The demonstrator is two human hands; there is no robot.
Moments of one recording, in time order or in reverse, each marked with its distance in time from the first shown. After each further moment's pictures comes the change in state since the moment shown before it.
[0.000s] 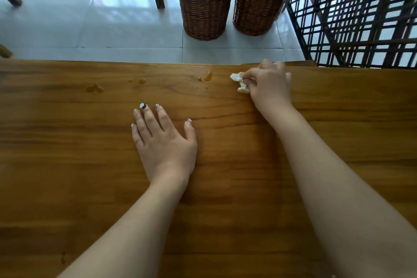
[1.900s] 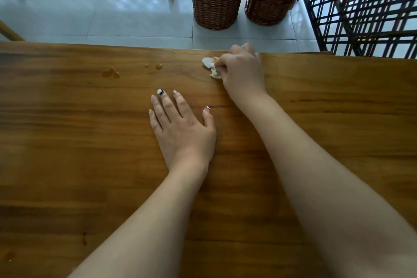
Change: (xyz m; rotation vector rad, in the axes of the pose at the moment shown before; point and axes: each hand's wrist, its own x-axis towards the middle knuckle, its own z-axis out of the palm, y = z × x) left_hand 0.000 0.001 0.002 -0.005 -0.001 -0.002; right_hand 0.006 -0.071 0.034 0.025 0.054 -0.236
